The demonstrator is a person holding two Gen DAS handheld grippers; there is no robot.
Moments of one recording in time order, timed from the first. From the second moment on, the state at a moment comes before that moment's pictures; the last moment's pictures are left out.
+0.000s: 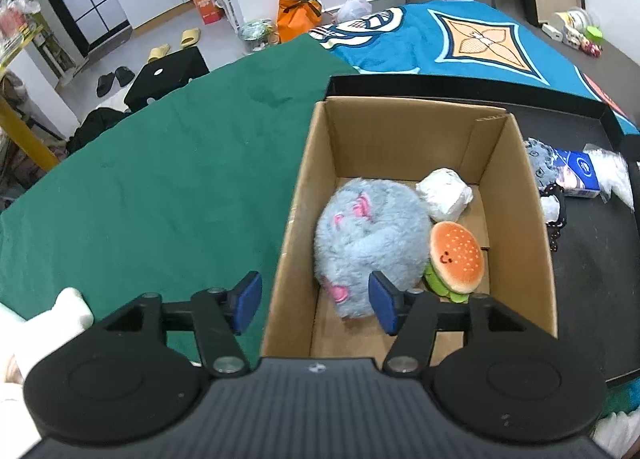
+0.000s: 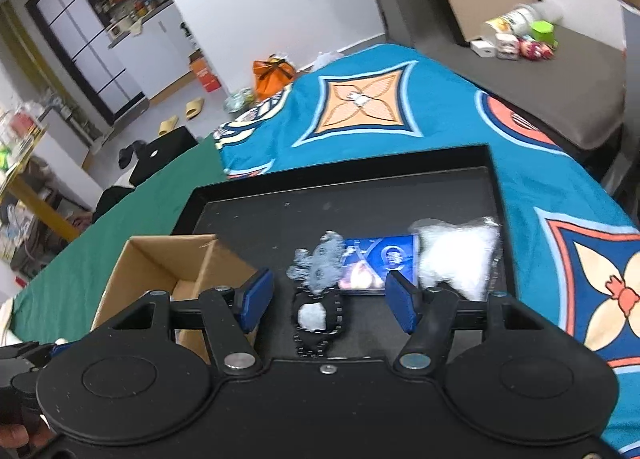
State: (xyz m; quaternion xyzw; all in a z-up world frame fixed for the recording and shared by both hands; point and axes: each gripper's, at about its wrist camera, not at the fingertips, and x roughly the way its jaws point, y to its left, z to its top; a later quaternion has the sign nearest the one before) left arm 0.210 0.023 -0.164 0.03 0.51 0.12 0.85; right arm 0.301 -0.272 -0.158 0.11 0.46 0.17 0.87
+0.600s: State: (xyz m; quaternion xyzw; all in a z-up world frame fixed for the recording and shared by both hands) left arm 0.242 0.003 -0.165 0.08 0.52 0.15 0.84; right arm 0.321 -0.318 -0.190 0.14 0.47 0.10 0.86
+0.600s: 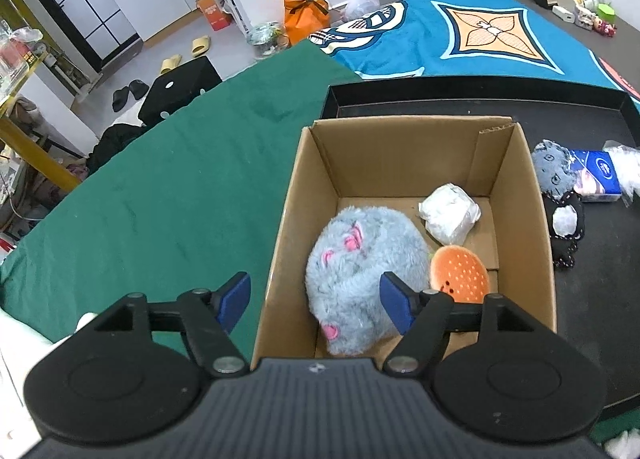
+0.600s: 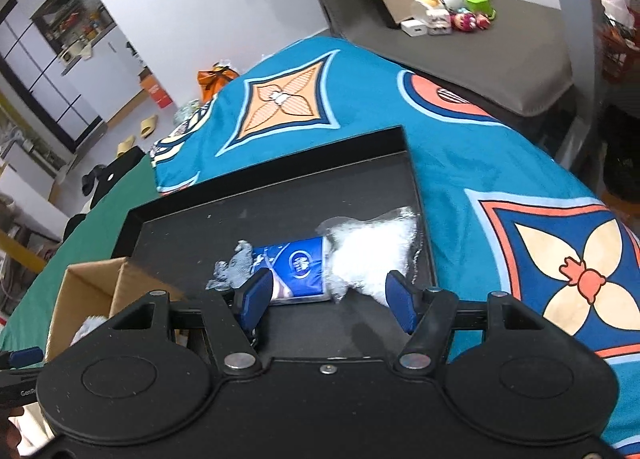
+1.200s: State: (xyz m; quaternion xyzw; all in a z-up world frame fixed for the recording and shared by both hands) left arm 0.266 0.000 -0.171 0.09 0.53 0.16 0.83; right arm 0.351 -0.313 -0.224 0.13 0.49 0.10 0.86
